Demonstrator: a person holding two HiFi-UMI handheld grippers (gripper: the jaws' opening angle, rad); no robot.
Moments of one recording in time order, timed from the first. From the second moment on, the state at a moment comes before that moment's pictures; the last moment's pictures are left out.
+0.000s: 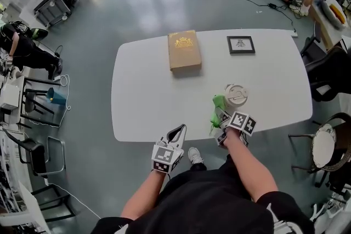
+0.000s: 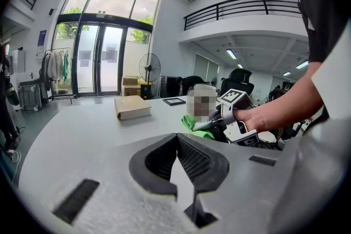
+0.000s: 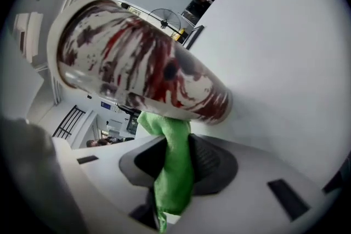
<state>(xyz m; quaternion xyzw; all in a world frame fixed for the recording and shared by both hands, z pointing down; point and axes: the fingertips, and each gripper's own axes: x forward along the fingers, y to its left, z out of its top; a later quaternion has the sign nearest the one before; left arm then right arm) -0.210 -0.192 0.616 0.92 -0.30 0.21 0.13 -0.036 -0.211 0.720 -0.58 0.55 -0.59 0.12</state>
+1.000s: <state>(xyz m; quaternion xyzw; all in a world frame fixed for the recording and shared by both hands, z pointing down) -0.167 -0.201 0.550 0.93 -0.31 0.14 0.11 -0.053 -0.179 0.477 -0.54 0.81 -0.23 0.03</state>
